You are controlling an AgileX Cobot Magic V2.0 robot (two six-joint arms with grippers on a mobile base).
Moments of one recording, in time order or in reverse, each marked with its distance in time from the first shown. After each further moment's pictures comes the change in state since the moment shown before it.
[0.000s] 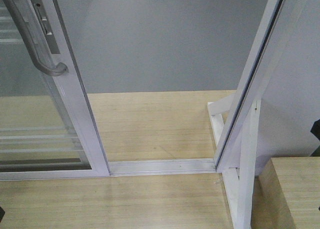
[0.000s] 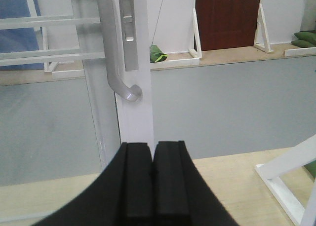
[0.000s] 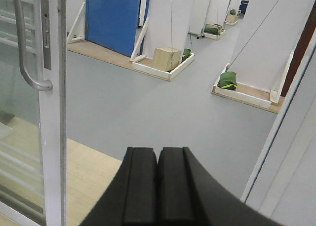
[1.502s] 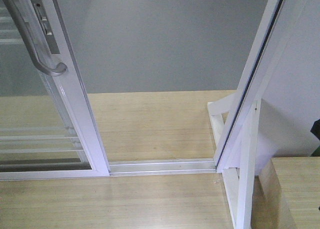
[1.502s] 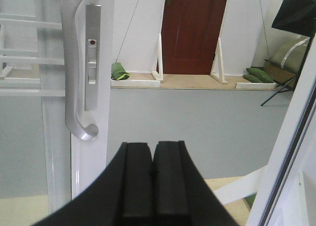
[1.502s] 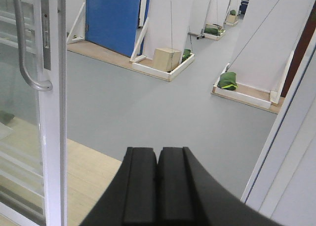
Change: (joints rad) left arm 0.000 0.127 -0.254 -0.452 0.090 0.279; right arm 0.000 0.000 0.000 -0.001 -0.002 -0.001
